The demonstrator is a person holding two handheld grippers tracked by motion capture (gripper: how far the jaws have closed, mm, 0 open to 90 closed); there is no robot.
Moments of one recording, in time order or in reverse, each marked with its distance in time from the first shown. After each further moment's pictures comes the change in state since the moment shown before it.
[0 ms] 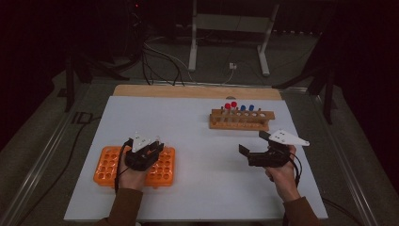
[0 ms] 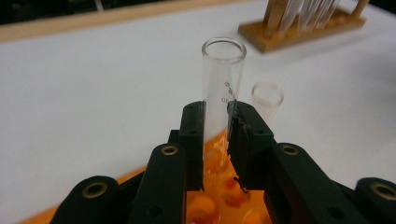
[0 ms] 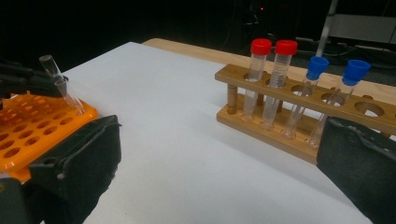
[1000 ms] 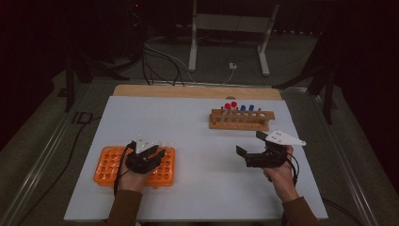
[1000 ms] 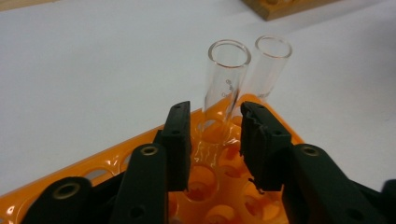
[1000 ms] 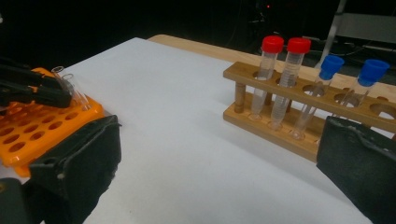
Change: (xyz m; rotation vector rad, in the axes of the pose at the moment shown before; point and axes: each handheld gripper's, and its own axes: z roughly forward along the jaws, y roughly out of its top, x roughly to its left) left arm -0.001 -0.006 -0.001 0.047 -0.015 -0.009; right arm 0.004 0.000 0.005 0.009 0.016 -0.016
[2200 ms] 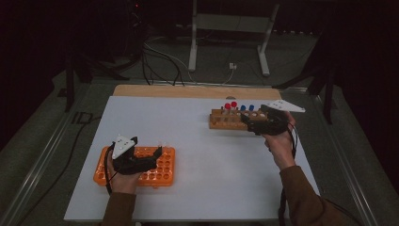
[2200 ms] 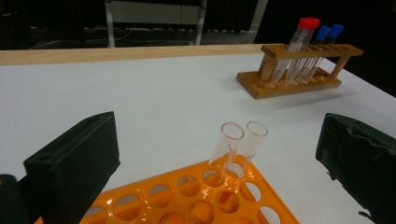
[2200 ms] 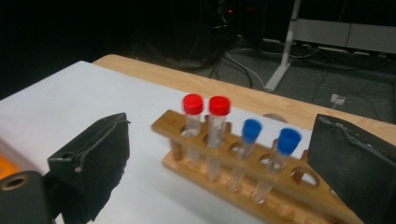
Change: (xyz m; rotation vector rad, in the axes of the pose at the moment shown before) left arm 0.007 0.004 -0.037 -0.262 0.009 -0.115; right arm -0.056 0.057 0.041 0.006 -0.142 0.034
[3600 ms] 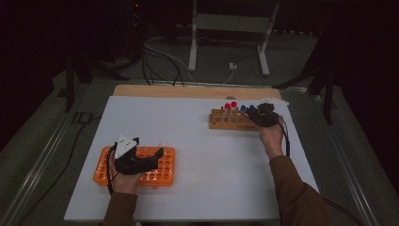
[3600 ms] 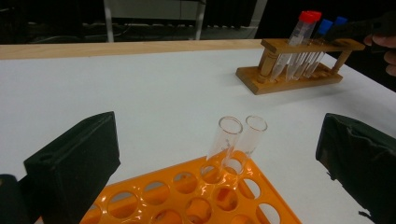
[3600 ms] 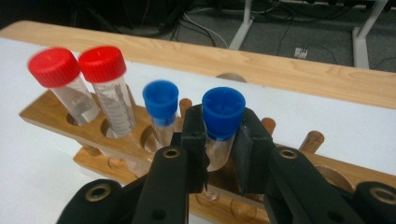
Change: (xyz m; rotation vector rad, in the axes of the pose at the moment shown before) left arm -0.002 -0.003 0.004 0.021 0.000 0.001; right arm -0.038 -0.028 0.068 0.144 -0.157 0.086
